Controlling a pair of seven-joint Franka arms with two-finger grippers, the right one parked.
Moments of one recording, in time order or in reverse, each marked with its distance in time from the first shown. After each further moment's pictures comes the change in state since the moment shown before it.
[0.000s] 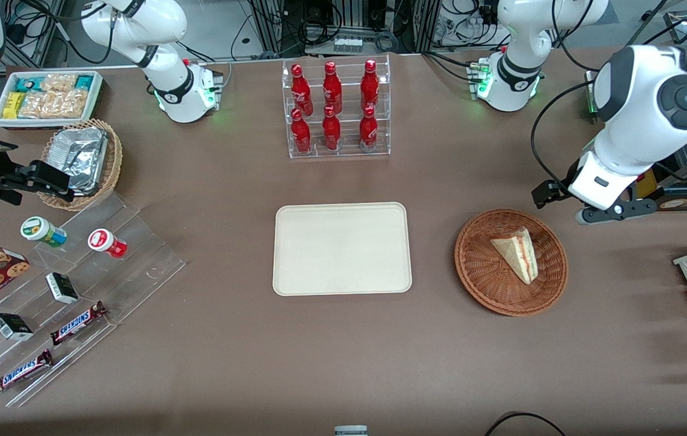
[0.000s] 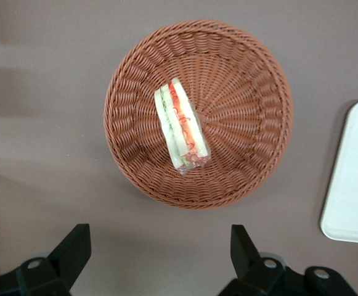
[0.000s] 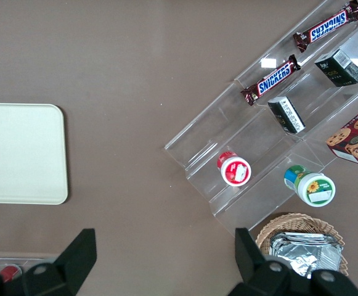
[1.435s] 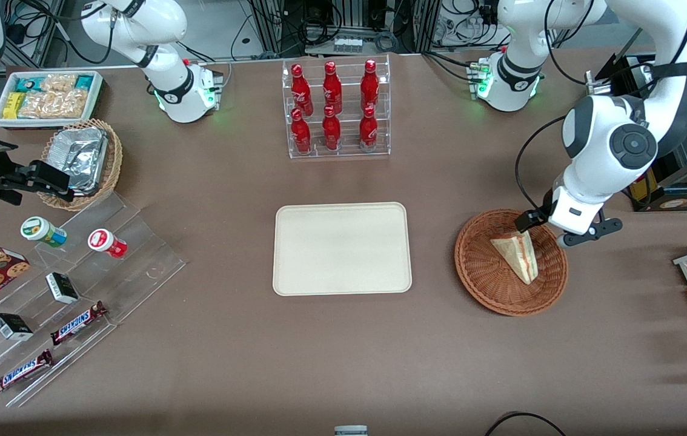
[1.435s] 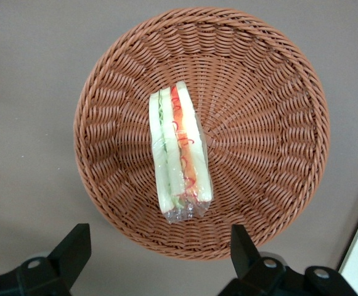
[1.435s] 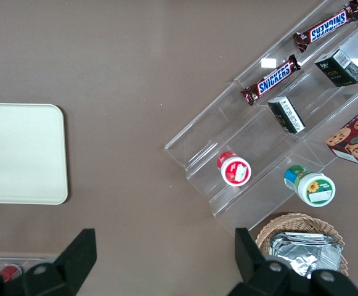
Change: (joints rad) arm -0.005 0.122 0.002 -0.138 0.000 0.298 -0.172
